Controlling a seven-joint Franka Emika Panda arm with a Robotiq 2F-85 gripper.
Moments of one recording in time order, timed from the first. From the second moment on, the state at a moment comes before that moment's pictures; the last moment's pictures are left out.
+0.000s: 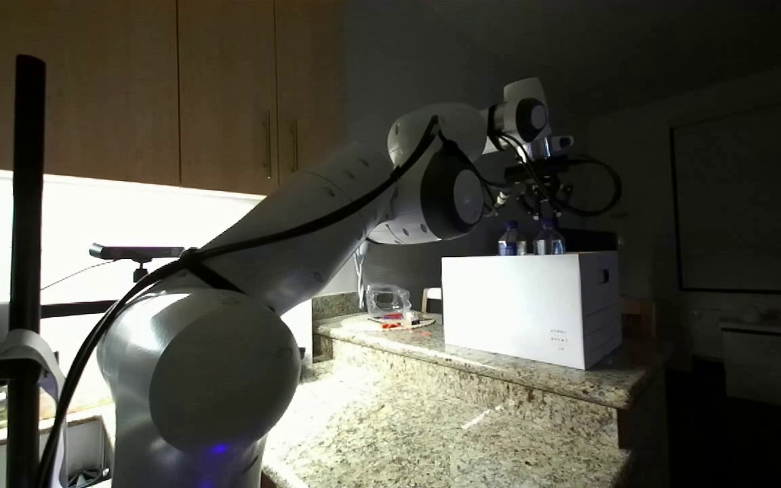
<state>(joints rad) -0.01 0.83 0.01 -0.40 0.02 1.71 -0.20</state>
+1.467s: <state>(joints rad) 0.01 0.78 -0.05 -0.41 -0.01 1.62 -0.20</state>
